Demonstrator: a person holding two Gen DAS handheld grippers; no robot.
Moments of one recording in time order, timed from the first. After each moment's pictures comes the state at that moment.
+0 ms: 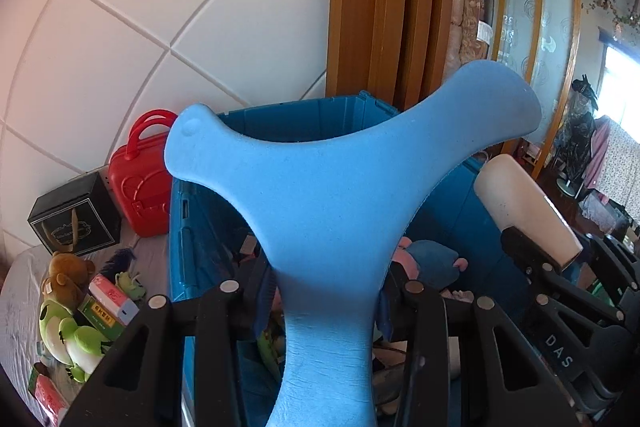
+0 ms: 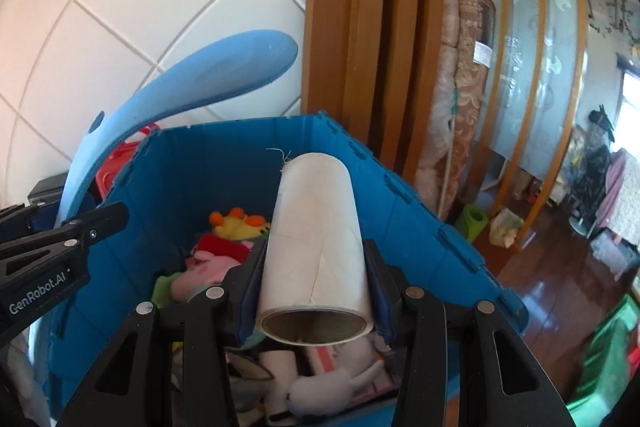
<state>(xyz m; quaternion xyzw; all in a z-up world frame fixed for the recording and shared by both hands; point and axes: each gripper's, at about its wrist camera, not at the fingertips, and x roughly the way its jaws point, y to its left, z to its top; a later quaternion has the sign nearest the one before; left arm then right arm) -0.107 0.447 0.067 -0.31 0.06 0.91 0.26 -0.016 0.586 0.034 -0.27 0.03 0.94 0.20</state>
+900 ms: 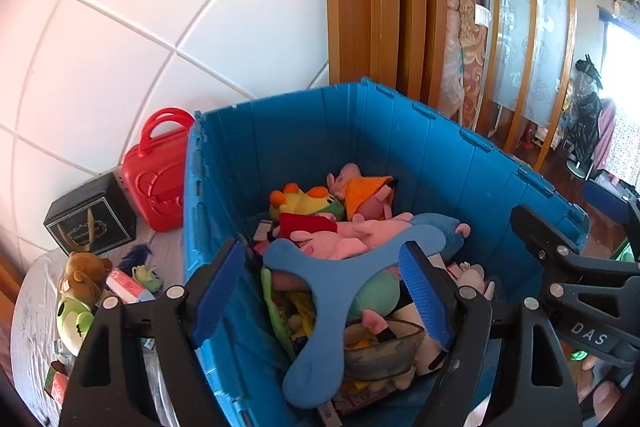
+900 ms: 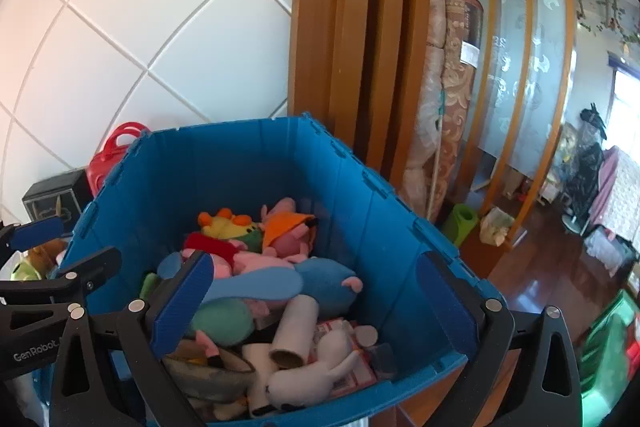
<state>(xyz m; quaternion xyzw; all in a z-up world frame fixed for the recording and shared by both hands) -0.072 0.430 0.064 -0.30 0.09 0.92 0.24 0.004 0.598 0.036 -0.26 0.02 0.94 0.21</state>
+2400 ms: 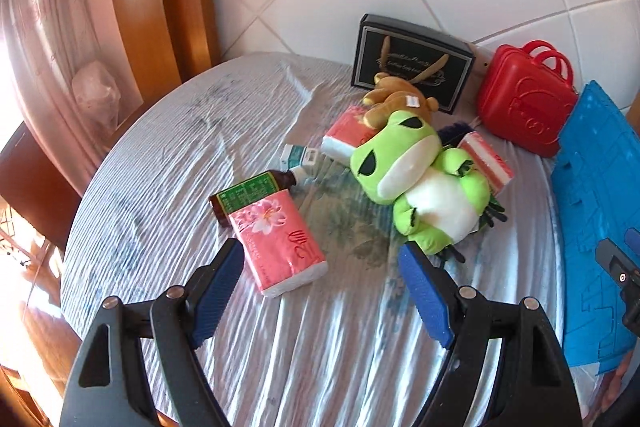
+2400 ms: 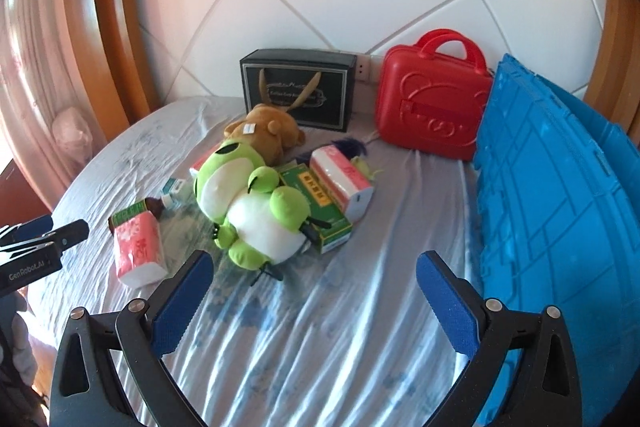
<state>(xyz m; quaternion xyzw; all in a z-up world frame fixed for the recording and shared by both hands) -0.071 -0.066 -0.082 -0.44 -0.10 0.88 -0.13 -0.101 0.198 -0.077 -0.39 -0.06 0.91 -0.13</state>
